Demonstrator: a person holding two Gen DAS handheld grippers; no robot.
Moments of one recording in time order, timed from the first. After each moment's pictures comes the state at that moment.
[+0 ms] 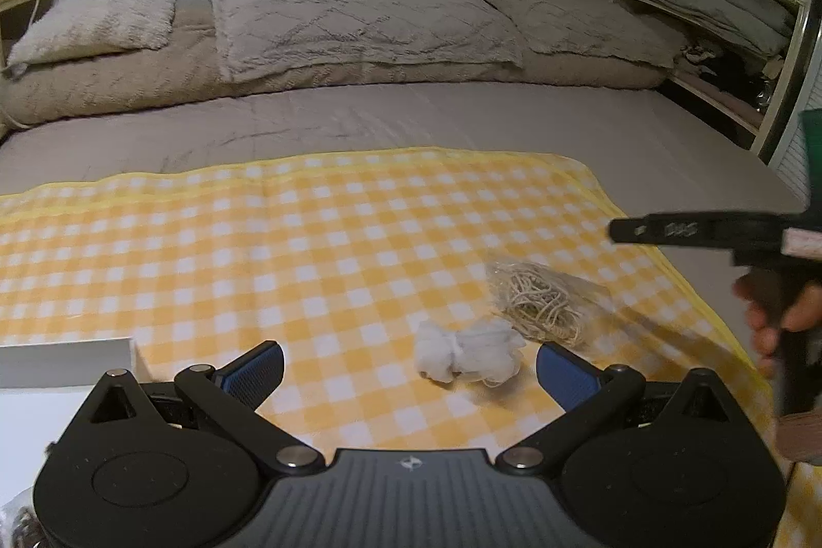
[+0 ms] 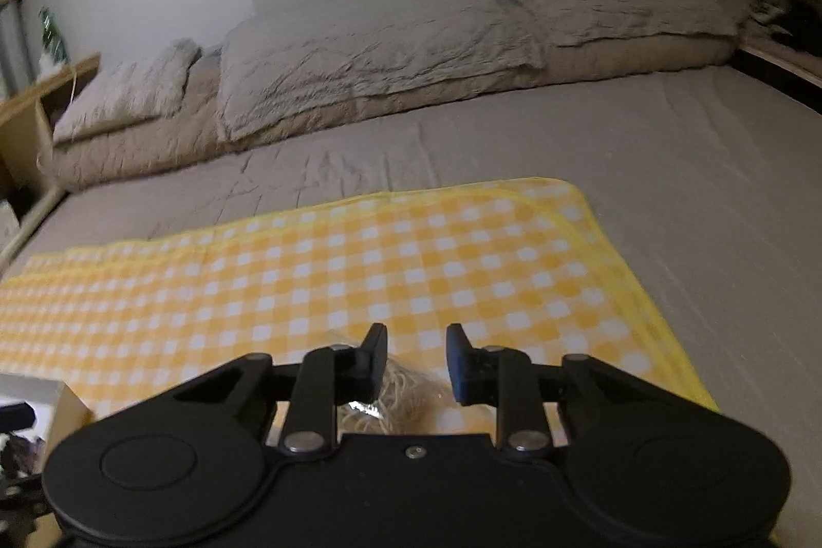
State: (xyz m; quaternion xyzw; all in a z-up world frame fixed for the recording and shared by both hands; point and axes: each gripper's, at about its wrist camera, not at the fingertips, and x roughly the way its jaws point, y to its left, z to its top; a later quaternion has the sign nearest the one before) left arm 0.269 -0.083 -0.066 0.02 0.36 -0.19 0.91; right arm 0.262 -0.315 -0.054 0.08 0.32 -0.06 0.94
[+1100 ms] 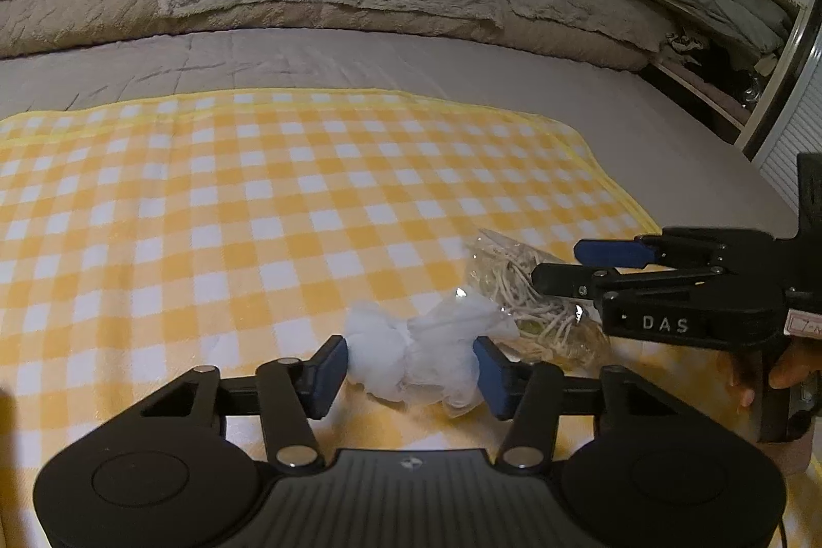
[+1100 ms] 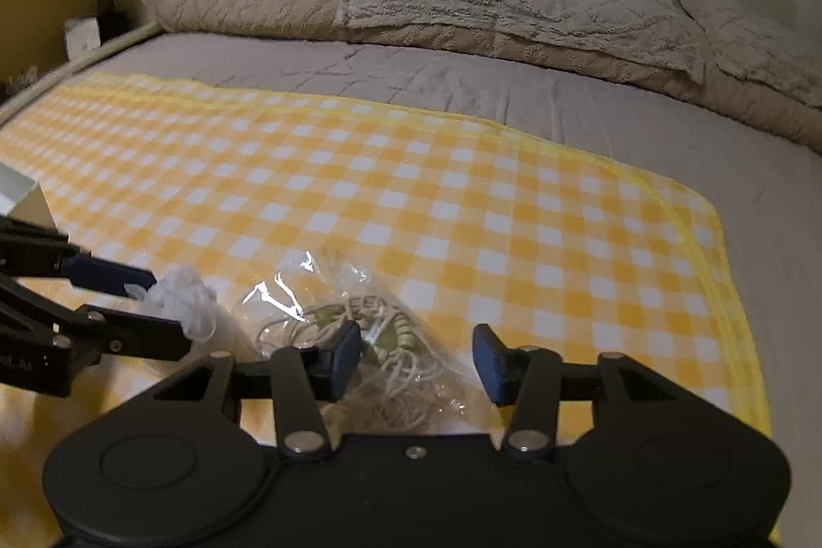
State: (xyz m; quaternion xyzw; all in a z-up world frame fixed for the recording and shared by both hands) left arm 0.336 -0.120 -0.148 -0.02 0.39 -0.23 0.89; right arm 0.311 -0.315 -0.139 -0.05 0.35 0.09 0.93
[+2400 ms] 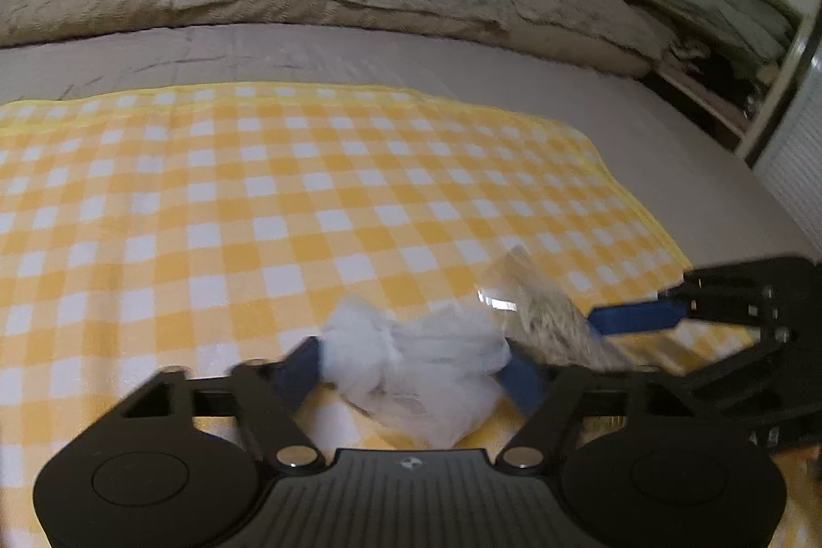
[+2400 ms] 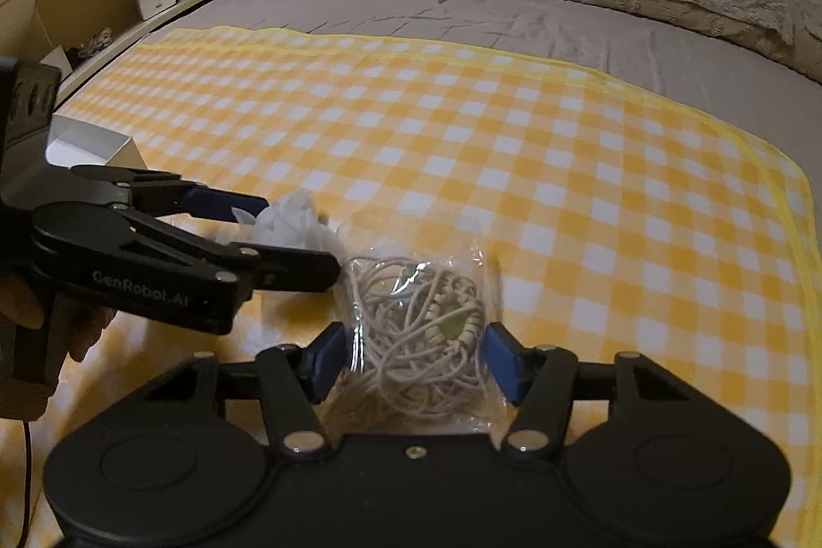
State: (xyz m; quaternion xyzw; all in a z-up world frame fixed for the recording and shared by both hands) left arm 0.350 -0.119 -0.163 -0.03 0.39 -0.24 0.89; right arm 0.296 -0.289 -0.133 -0.04 0.43 0.19 0.88
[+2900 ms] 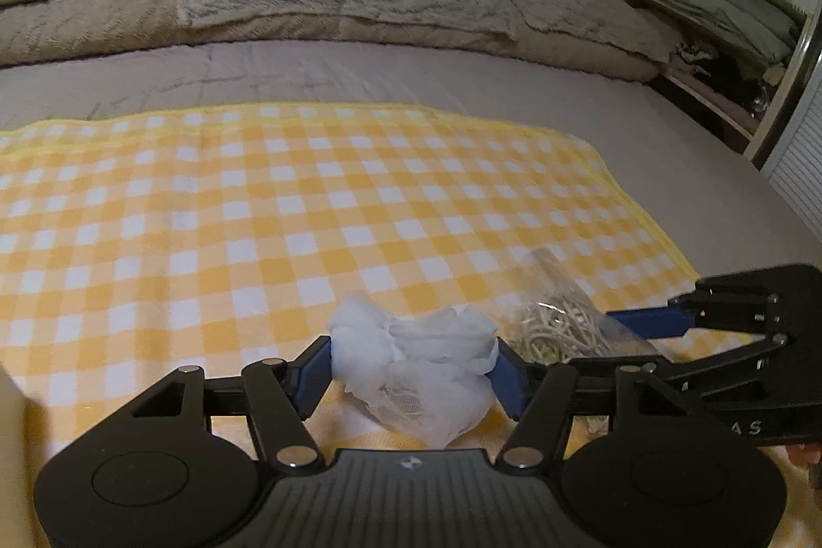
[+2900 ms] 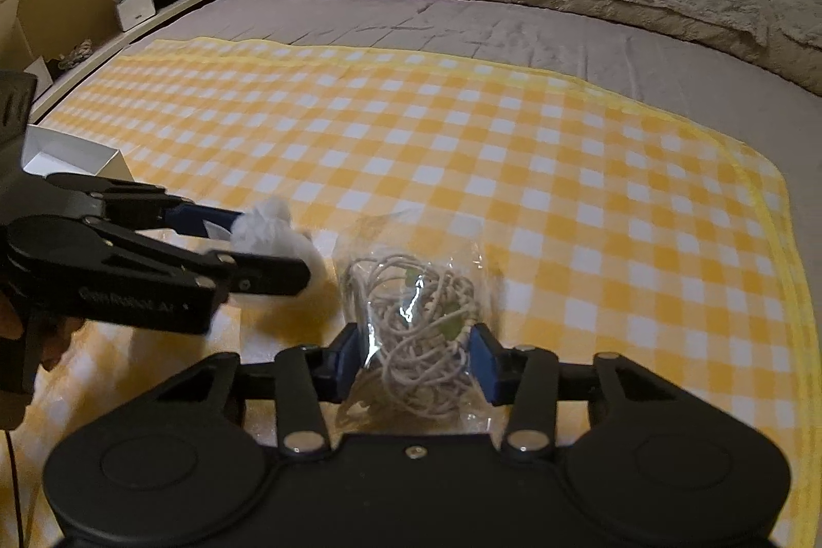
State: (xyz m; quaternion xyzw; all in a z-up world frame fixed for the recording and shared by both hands) left arm 0.335 -0.101 -0.138 -0.02 0.38 -0.22 0.90; right arm 0.292 -0.283 -0.125 -0.04 0.42 0.16 0.89
